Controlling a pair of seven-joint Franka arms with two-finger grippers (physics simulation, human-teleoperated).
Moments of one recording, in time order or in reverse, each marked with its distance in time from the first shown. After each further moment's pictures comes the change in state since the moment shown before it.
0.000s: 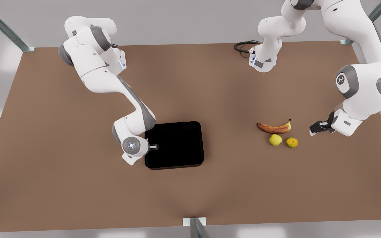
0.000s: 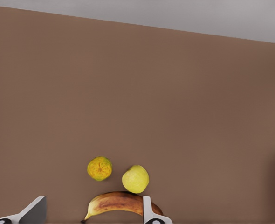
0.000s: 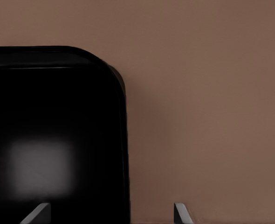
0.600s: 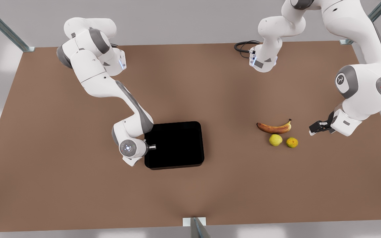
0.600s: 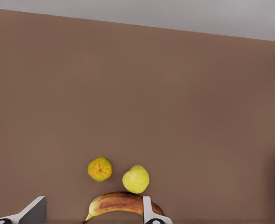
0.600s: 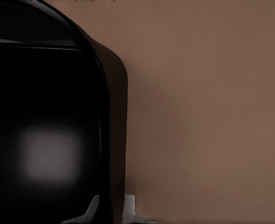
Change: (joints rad) left arm 0.000 0.001 -0.001 0.000 0.002 0.002 0.012; right arm -0.033 0.026 0.000 -0.065 0.055 0.101 -0.126
